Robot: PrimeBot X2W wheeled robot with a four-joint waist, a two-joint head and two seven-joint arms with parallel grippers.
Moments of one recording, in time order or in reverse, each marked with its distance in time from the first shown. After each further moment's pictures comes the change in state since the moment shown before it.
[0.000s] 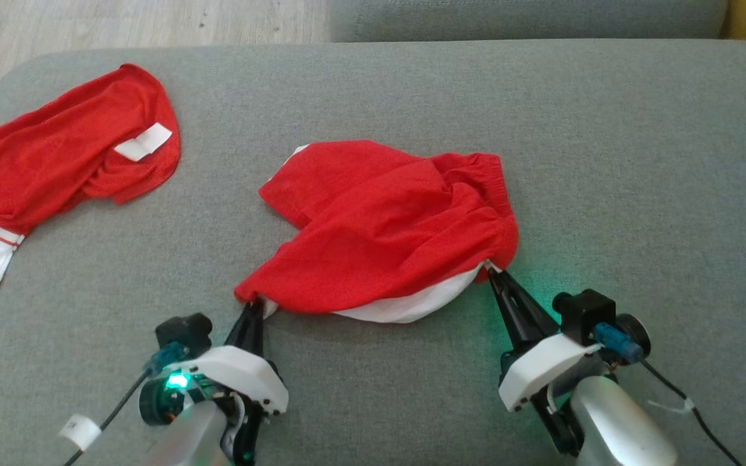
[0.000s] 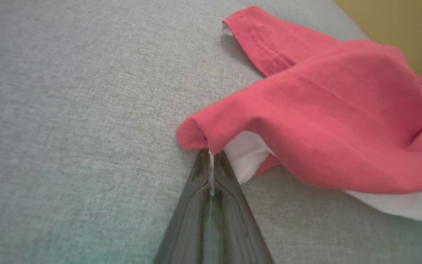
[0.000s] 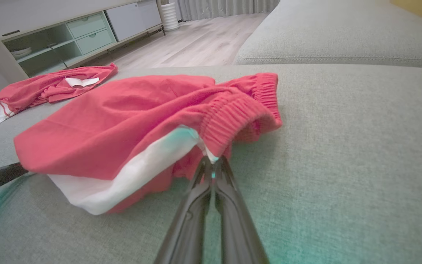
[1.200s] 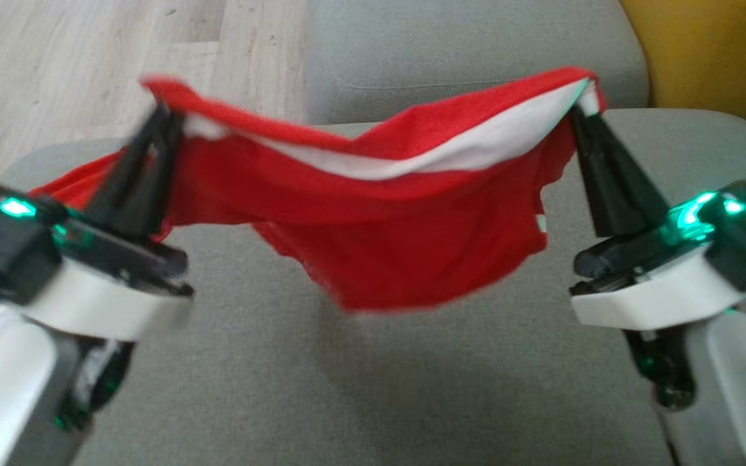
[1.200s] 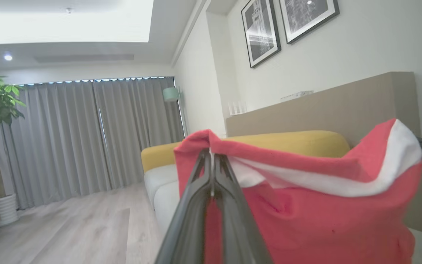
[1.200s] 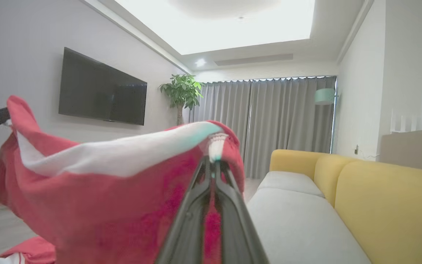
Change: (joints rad) left arm 0.065 0.505 0.070 -1.257 0.161 0.160 0.248; right arm 0.030 -0.128 -0.103 -0.825 0.057 0.000 0.228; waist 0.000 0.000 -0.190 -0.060
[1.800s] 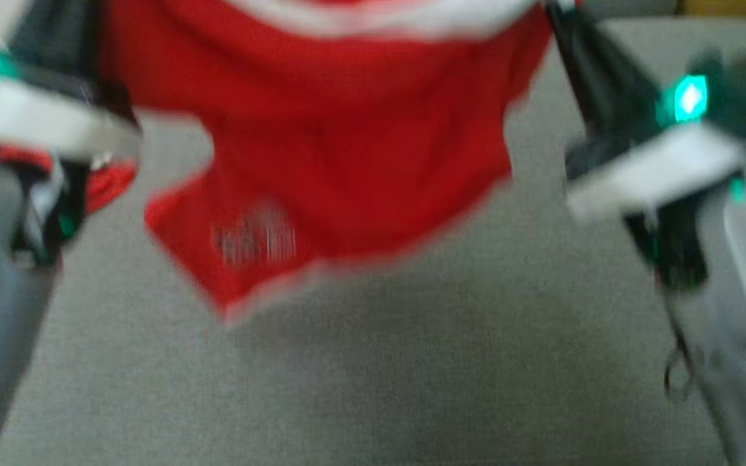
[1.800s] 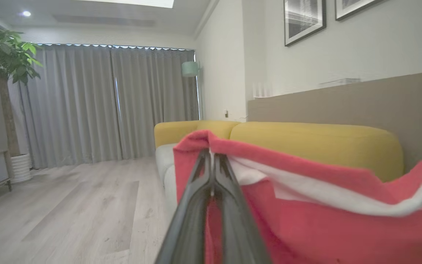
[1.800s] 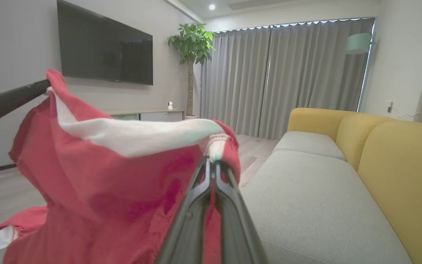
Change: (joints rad) left arm -0.367 -0.063 0.041 0.283 -0.074 -0.052 0.040; right arm -0.313 -0.063 0.081 0.095 0.121 0.000 0.180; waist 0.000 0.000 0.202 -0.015
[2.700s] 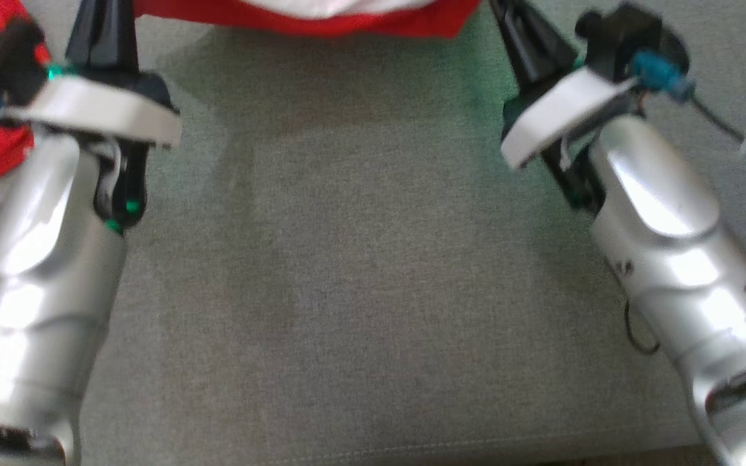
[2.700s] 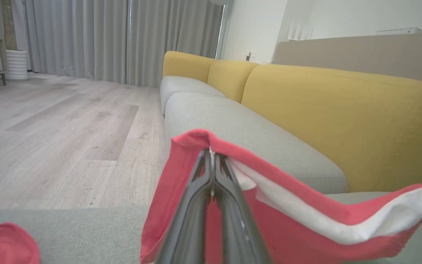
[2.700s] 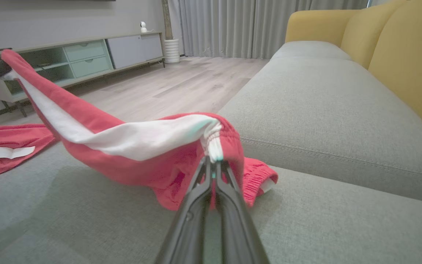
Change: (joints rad) left arm -0.185 -0.219 -0.029 0.655 0.014 -0.136 -0.344; right arm -0.409 0.099 0.239 0.877 0.002 0.000 -0.398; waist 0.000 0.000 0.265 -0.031
